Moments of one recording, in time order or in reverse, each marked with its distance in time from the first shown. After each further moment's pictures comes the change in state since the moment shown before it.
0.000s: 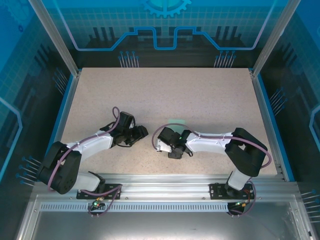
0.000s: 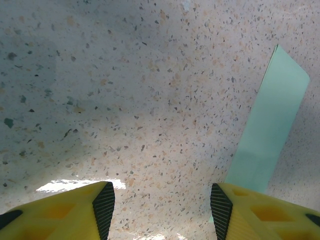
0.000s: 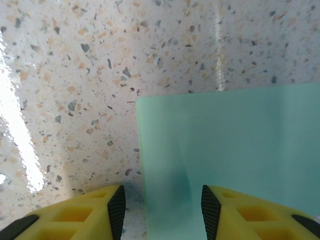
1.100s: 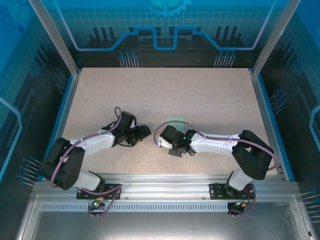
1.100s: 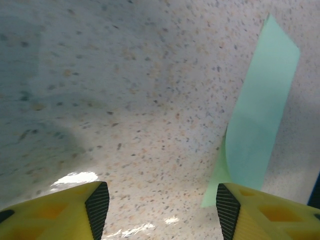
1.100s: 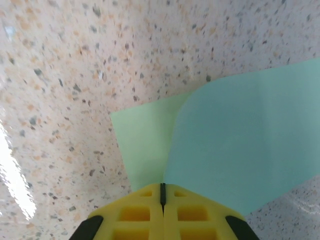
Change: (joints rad) left arm 0.001 0.068 0.006 0.080 0.103 -0.025; right arm -0.013 -0.087 -0.038 0.076 0.046 0.073
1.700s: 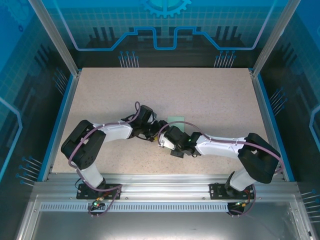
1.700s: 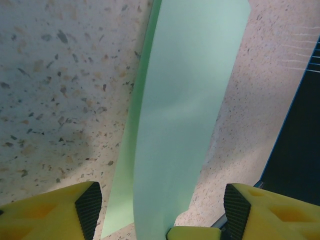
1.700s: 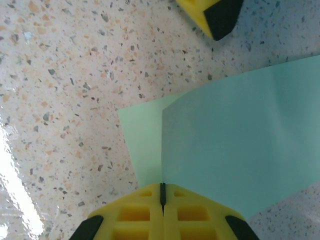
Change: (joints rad) left arm -0.145 0.282 0.230 0.123 0.121 -0.132; right arm -0.019 -0.069 -0.086 0.076 -0.044 0.002
